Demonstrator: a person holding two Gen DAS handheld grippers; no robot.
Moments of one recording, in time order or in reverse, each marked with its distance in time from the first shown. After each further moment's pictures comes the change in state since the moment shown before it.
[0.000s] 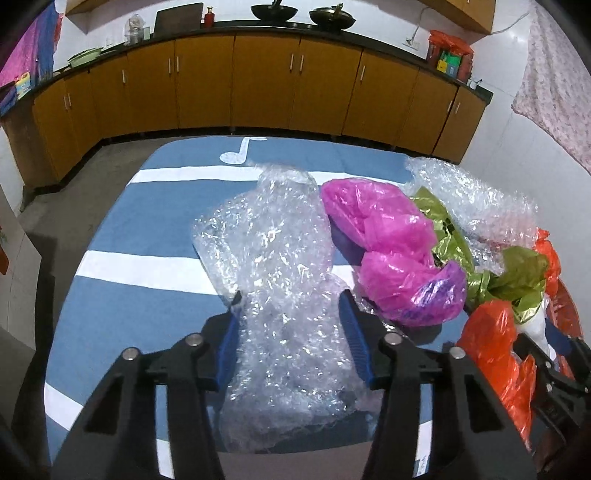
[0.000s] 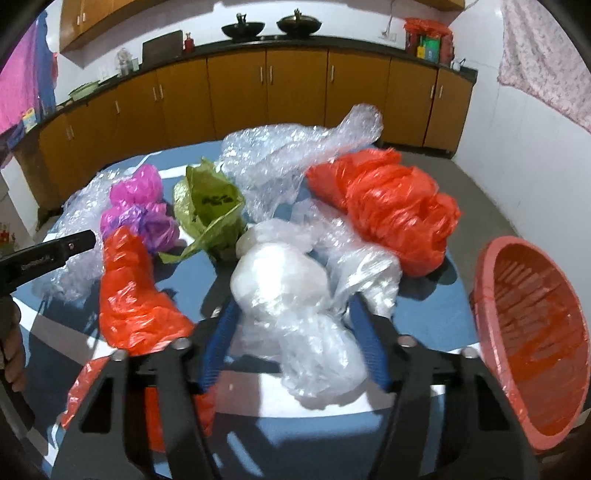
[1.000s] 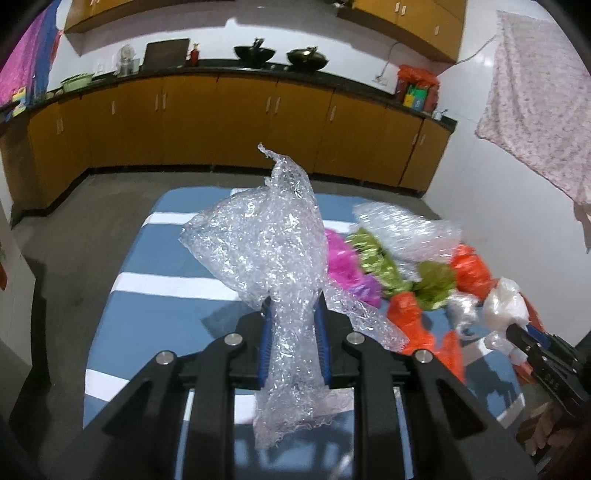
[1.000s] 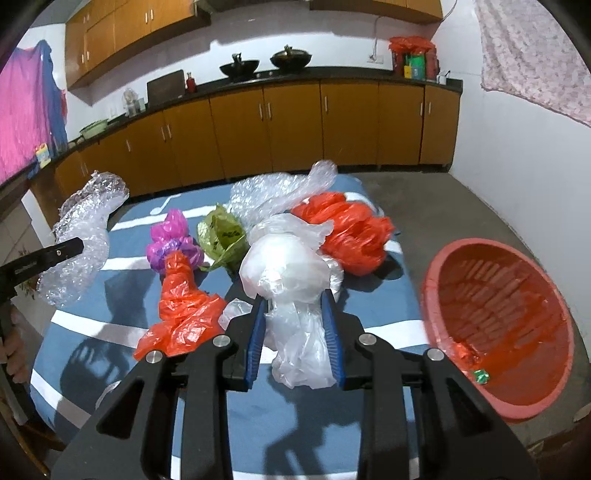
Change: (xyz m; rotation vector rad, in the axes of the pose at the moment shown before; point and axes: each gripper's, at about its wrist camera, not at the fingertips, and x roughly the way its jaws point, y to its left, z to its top) left arm -0.107 -0.004 -0.011 0.029 -0.158 -0.112; right arm -0.090 -0.038 -0.014 0.065 -0.145 0.043
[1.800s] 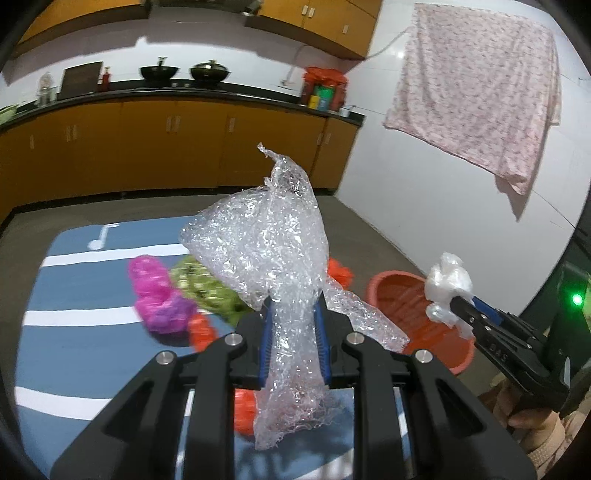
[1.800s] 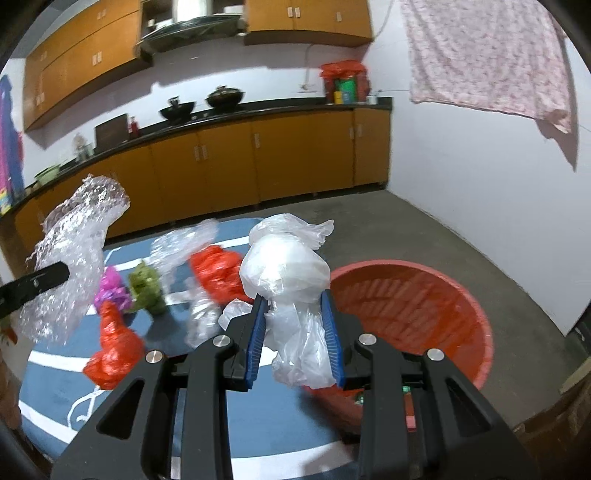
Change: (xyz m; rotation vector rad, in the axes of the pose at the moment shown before) left arm -0.023 -0.152 0.004 0.149 -0.022 -0.304; right arm -0.061 -0.099 0.004 0.128 -0.127 -0.199
